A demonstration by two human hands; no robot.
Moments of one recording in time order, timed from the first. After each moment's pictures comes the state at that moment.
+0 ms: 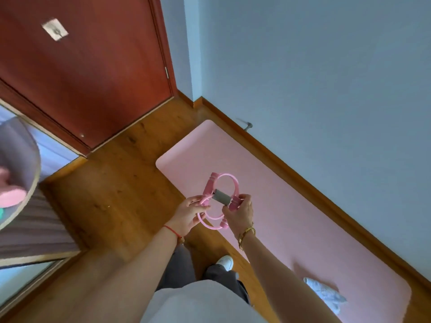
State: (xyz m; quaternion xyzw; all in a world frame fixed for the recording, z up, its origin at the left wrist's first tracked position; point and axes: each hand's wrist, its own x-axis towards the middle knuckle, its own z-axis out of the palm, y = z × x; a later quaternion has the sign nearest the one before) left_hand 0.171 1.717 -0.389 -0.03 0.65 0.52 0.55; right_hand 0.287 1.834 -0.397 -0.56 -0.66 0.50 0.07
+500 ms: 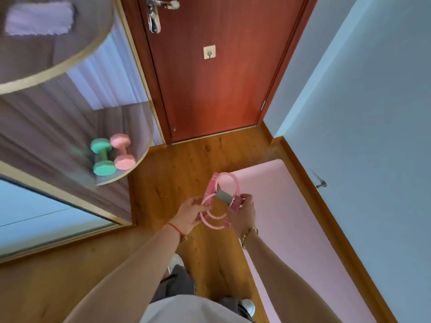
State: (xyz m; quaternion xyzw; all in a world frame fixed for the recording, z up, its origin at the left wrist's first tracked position) left_hand 0.021 1.530 -0.347 -0.21 0.60 0.67 0.39; right_hand 0.075 1.679 -0.339 -0.36 -0.78 0.51 0.00
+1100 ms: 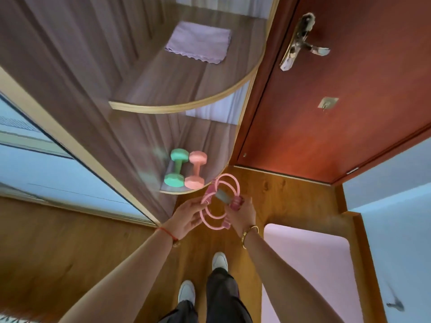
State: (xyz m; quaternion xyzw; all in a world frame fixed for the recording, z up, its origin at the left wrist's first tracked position) left_hand -0.129 1.333 -0.365 -0.30 0.52 0.77 0.22; right_hand -0.165 1.502 -0.356 -0.17 -0.84 0.49 -0.16
